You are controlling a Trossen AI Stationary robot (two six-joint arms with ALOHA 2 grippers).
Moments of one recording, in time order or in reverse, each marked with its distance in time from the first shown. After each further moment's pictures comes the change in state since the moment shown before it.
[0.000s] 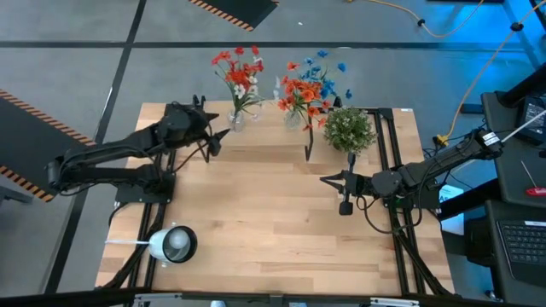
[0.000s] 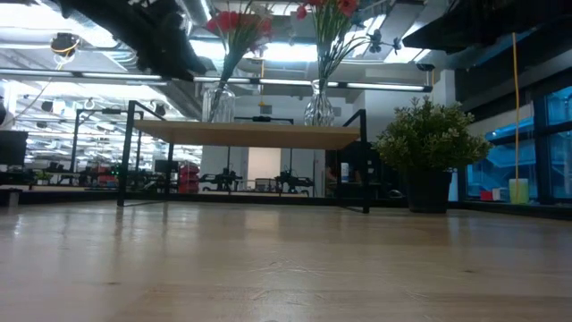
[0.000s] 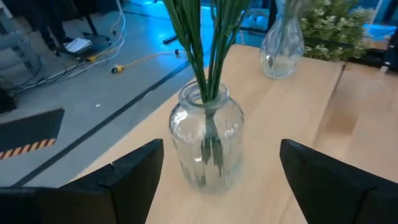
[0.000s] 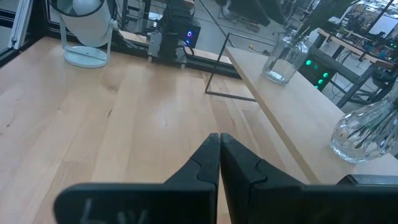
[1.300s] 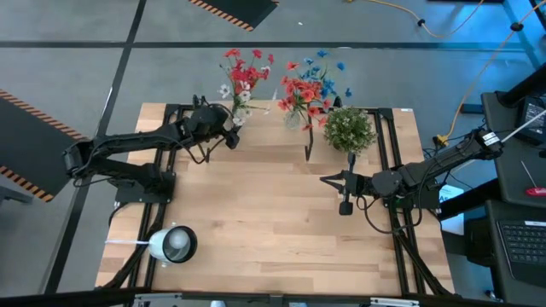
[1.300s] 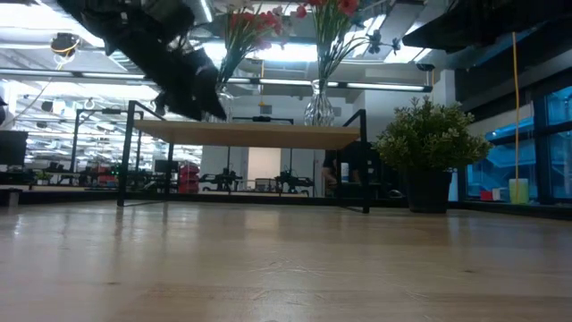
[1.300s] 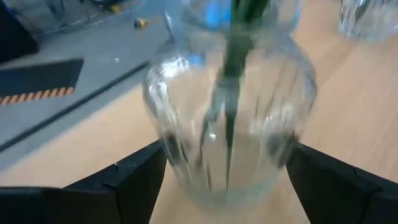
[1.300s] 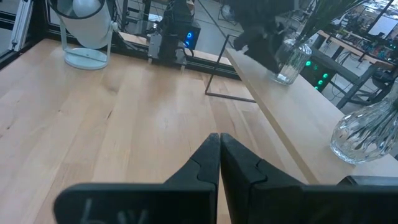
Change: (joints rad) left arm 0.095 0.324 -0.007 0.192 -0.018 -0.107; right arm 0.000 0.000 0.000 0.007 0.000 -0.001
